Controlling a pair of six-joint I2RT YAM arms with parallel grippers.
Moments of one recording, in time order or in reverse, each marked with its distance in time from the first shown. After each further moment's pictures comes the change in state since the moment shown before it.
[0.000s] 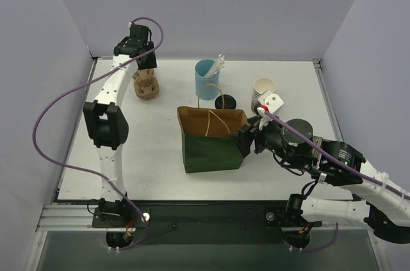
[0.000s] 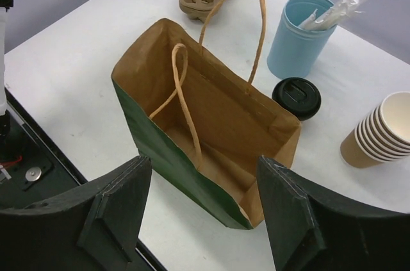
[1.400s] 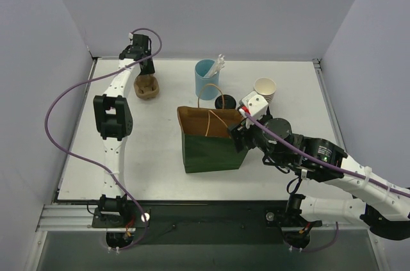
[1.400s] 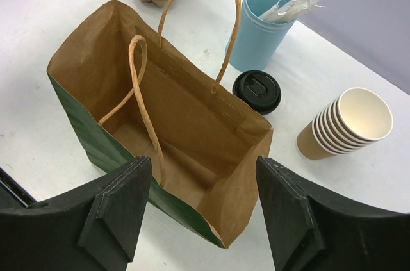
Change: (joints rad) left arm 0.051 0.305 0.155 0.072 -0.013 -0.026; right arm 0.000 0.063 -0.053 0.045 0.146 -0.101
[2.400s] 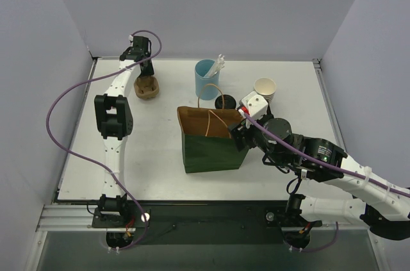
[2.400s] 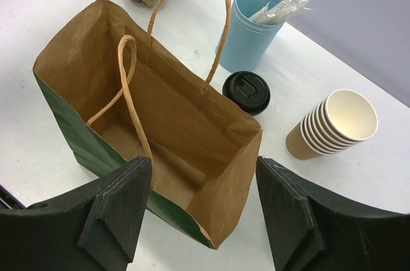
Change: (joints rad) left arm 0.008 0.024 0.000 0.018 0.018 -0.010; right arm 0.000 0.000 0.000 0.000 0.026 -0.030
